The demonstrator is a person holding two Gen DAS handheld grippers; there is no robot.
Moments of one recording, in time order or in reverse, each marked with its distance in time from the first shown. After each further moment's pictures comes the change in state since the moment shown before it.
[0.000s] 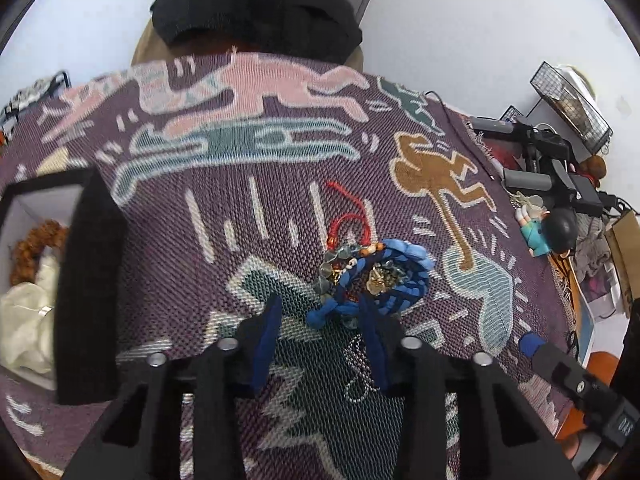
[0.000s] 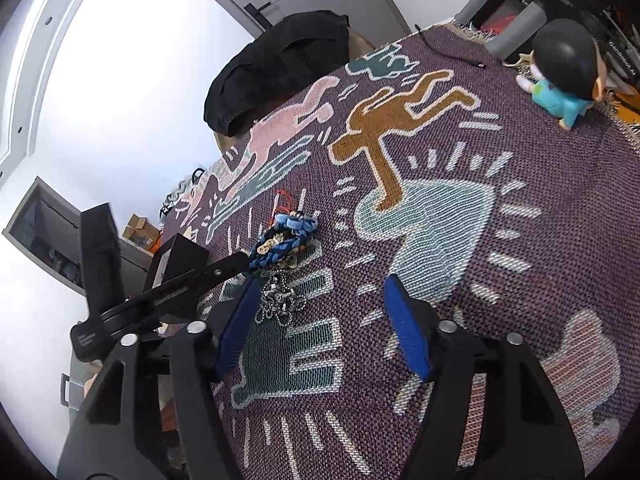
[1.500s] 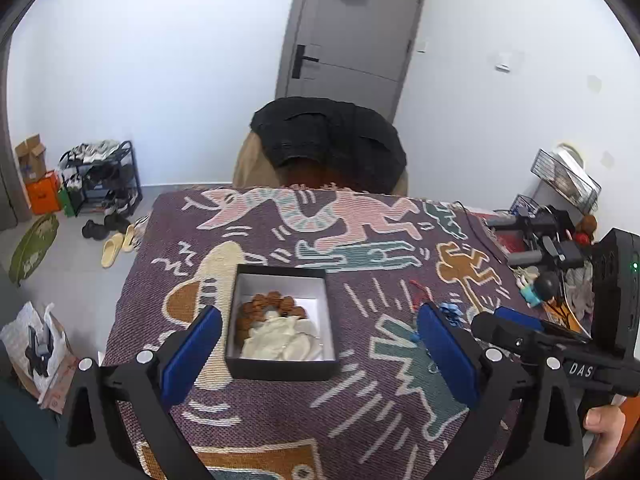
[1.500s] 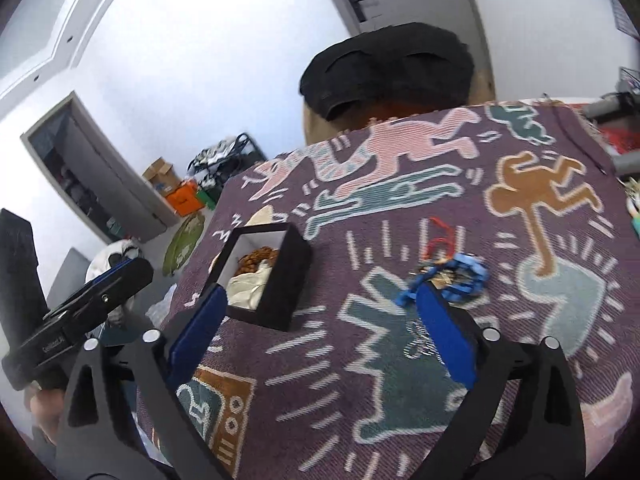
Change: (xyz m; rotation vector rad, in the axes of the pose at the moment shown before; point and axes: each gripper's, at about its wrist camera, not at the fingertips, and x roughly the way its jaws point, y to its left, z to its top) left arm -0.206 0.074 -0.033 0.026 -0.377 0.146; right arm 0.021 0.159 0.001 -0.295 0.007 0.041
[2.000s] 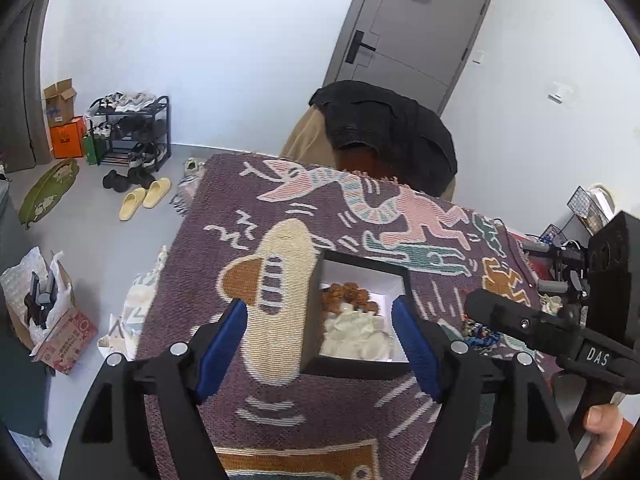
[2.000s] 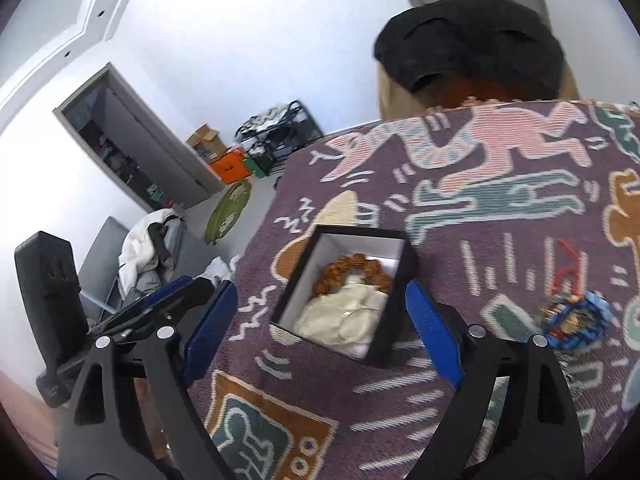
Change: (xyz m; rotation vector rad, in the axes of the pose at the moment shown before) left arm 0.013 0.088 -0.002 -0.187 0.063 0.049; right arm 0.078 0.071 0.025 -0.071 0.122 0.167
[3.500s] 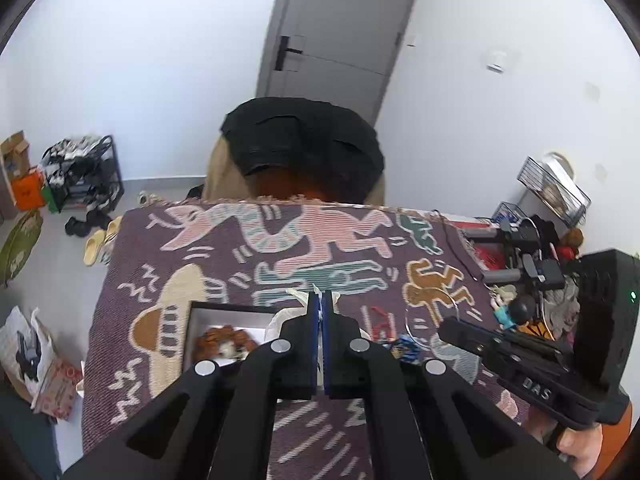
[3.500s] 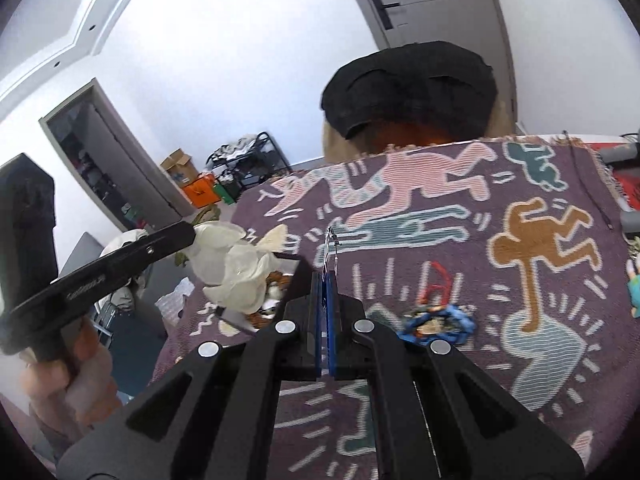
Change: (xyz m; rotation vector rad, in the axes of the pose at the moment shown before) left arm -0.005 -0.122 0.043 0.154 -0.001 -0.093; right arm -0.100 -0.052 0.006 -0.024 -0.095 -0.099
